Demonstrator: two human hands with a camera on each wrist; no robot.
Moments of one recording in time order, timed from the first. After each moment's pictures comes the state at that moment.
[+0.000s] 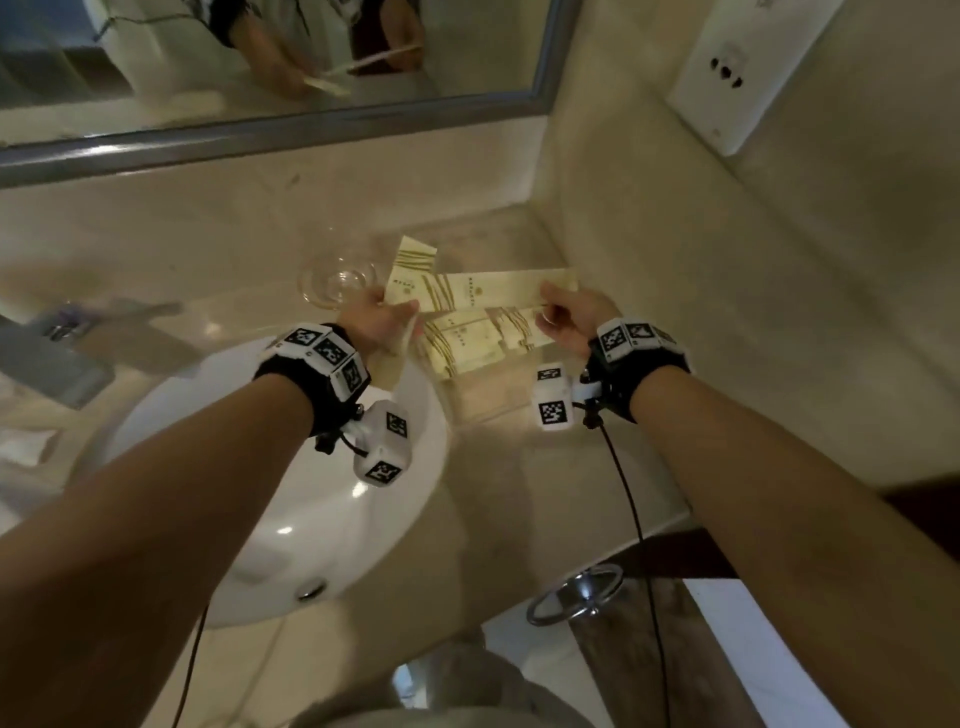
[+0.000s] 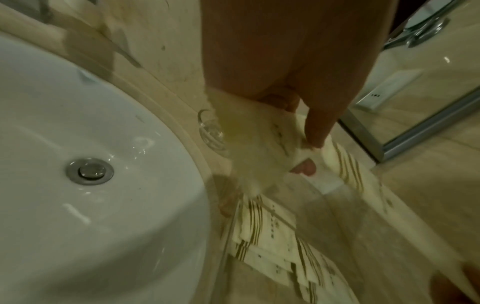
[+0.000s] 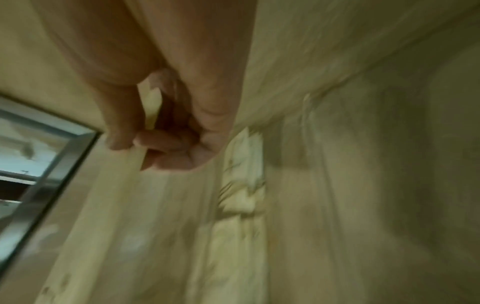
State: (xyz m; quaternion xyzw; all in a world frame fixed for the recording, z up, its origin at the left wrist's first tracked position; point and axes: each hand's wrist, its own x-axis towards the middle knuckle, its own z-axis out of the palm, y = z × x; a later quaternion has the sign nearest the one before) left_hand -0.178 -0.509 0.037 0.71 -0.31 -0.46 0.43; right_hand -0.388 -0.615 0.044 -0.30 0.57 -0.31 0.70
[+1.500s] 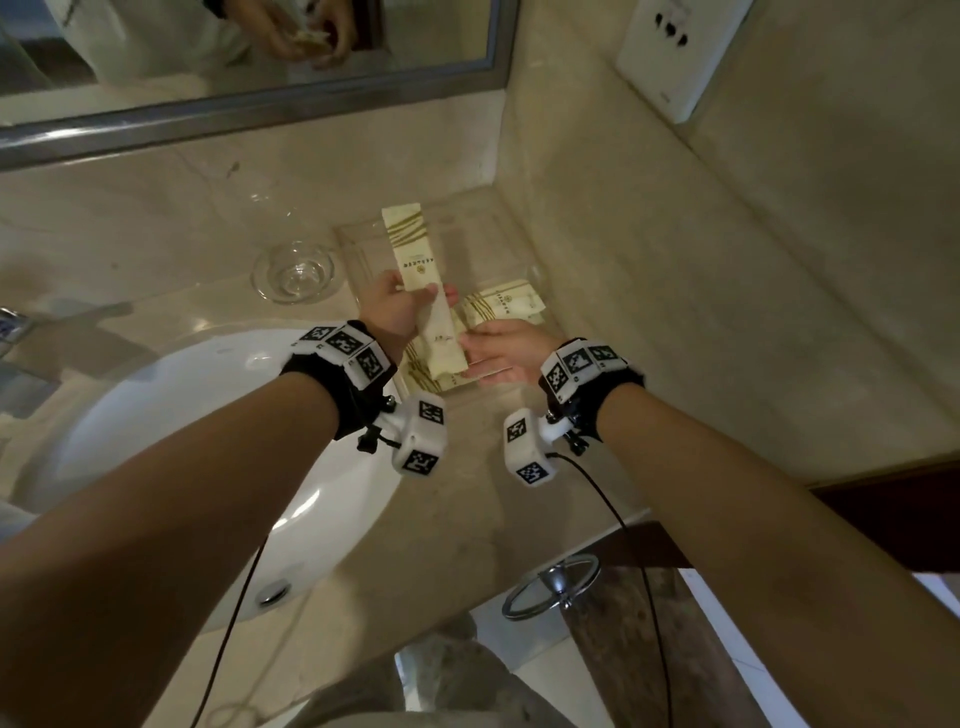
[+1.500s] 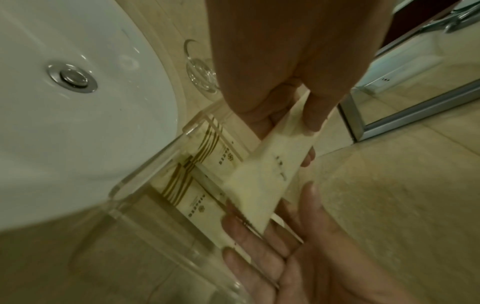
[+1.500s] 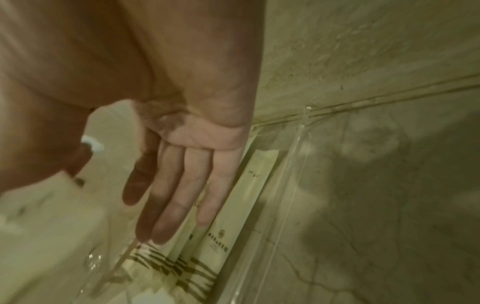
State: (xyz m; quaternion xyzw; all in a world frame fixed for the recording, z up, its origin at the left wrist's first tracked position) left_hand -0.252 -0.550 0.025 0.60 -0.20 -0.53 0.57; right_hand -0.403 -0.588 0.022 -0.54 0.46 -0.02 0.71
